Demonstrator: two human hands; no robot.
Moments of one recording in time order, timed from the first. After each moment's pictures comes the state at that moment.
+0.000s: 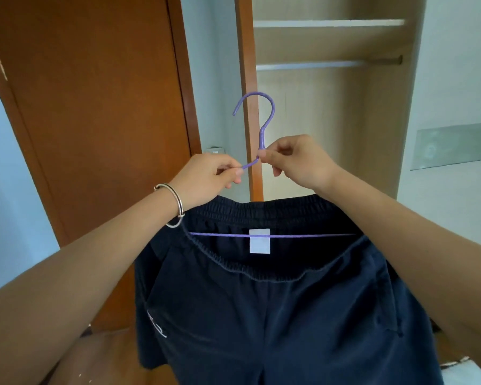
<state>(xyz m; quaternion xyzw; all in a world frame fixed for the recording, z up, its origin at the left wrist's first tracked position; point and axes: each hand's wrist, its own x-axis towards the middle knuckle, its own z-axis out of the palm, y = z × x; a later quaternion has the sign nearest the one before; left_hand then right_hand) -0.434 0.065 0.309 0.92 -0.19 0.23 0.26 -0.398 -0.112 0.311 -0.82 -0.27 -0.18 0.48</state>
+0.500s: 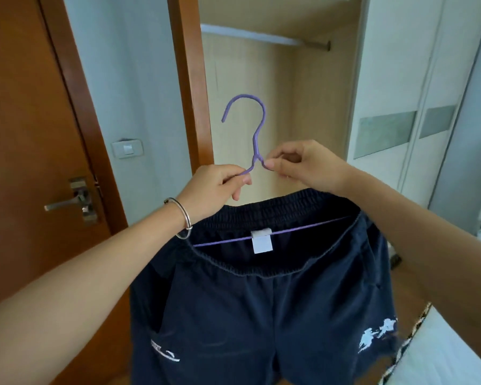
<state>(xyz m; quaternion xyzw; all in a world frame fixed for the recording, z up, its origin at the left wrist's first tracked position) -0.161 0.073 0.255 0.86 -0.35 0.16 0.34 -0.201 -0.117 0.278 -0.90 -0.15 -0.19 0.36</state>
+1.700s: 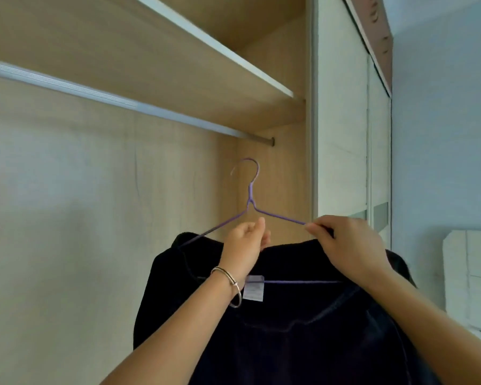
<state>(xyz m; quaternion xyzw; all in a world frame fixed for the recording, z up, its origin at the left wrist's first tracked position) 0.157 -0.226 0.308 0.67 -0.30 0.03 0.68 0.053 -0.353 0.324 -0.88 0.12 -0.45 0.09</state>
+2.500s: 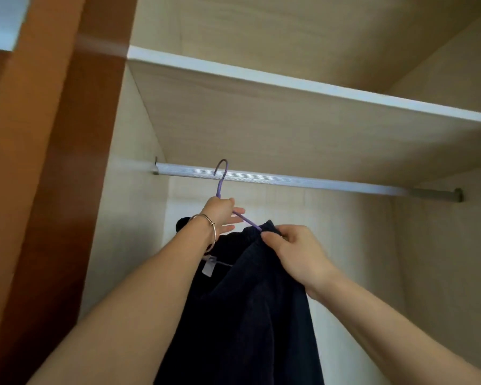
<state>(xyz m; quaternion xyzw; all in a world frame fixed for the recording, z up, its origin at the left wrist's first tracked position) 0.328 -0.052 0.495 0.70 -0.08 0.25 0.66 0.287 -0.199 0.431 -0.75 -0.28 -0.24 0.55</state>
